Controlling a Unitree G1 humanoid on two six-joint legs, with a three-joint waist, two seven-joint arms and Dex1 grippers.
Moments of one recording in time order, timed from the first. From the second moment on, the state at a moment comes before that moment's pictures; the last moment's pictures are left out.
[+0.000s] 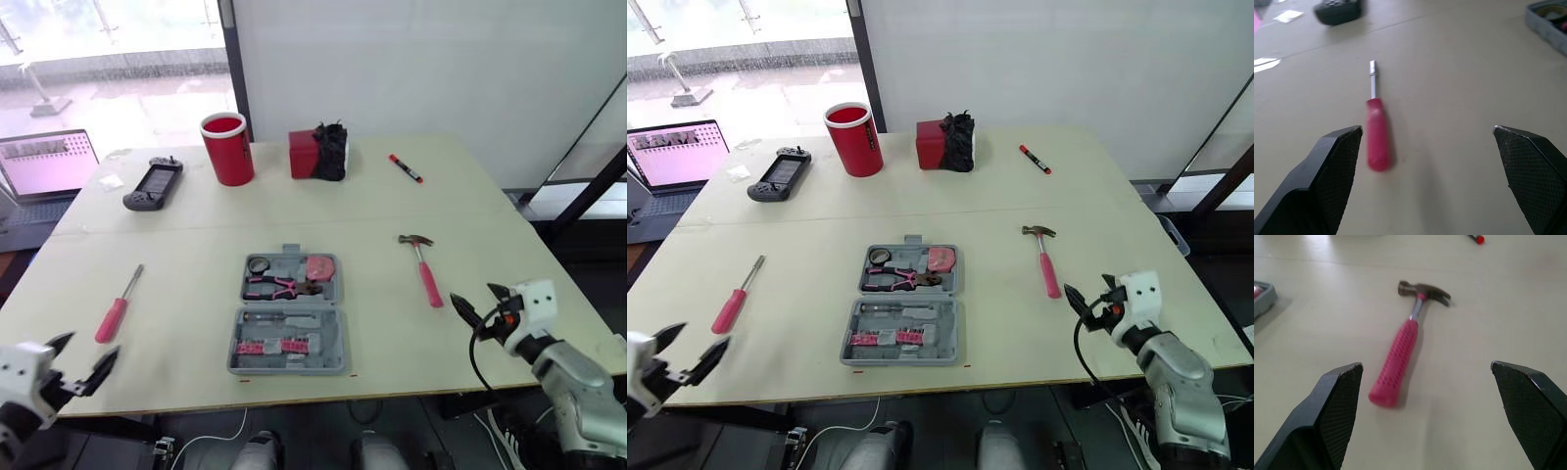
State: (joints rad) left arm 0.36 0.64 0.52 0.00 -0.42 -0.02 -0.81; right arm -0.01 -0.50 -0.39 -0.04 0.33 0.29 0.57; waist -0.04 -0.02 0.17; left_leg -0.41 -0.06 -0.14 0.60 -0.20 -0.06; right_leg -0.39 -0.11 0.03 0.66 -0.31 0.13
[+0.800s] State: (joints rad) left arm -0.65 0.76 -0.07 -0.05 -0.51 0.52 -1.16; right arm 0.01 -0.49 -0.34 -0.61 0.47 0.97 0.20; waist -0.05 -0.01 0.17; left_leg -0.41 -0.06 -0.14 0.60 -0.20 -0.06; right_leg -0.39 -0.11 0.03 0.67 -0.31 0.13
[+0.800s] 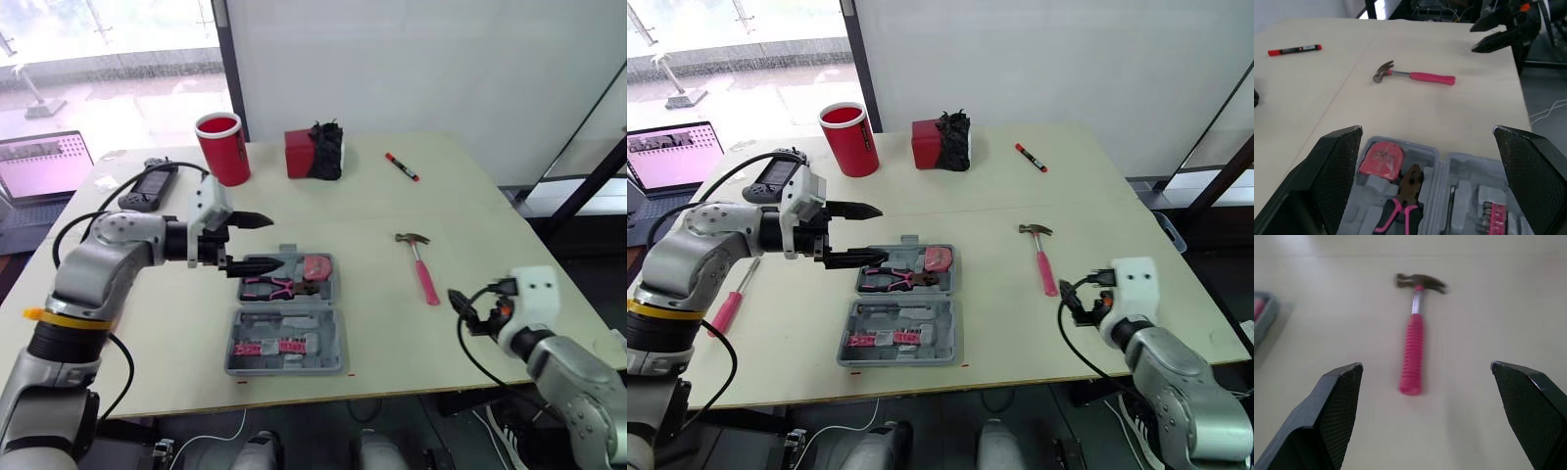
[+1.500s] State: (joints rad) left arm -0.29 0.77 0.13 -0.37 -0.51 0.61 -0.90; right arm -0.79 -0.47 -0.04 0.63 0.21 0.71 0.32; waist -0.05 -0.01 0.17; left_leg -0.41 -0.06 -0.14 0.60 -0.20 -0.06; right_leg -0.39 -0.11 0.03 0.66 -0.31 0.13
